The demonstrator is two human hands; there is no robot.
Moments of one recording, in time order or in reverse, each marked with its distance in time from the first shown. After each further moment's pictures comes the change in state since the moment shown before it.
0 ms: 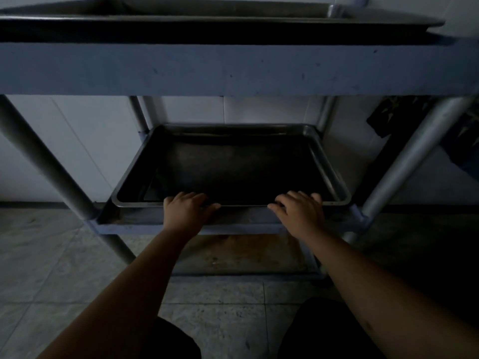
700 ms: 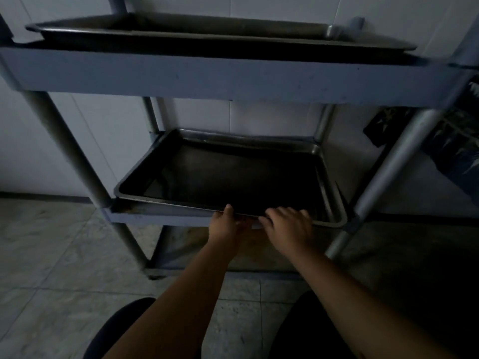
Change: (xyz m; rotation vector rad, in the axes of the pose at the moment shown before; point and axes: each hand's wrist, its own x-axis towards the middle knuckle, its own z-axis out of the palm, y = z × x) left_hand -0.028 0.121 -0.029 -1.636 -0.190 -1.217; right_hand -0.046 -0.051 -0.037 -0.069 -0.082 0.000
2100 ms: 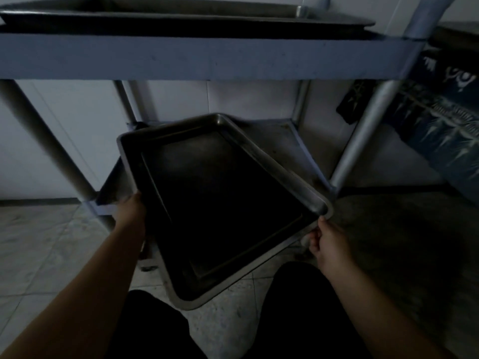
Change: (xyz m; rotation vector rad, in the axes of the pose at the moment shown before) left_hand 0.012 0.077 -0.134 0.458 0.376 0.233; right_hand -0.102 0.047 -0.025 1.579 0.156 1.333
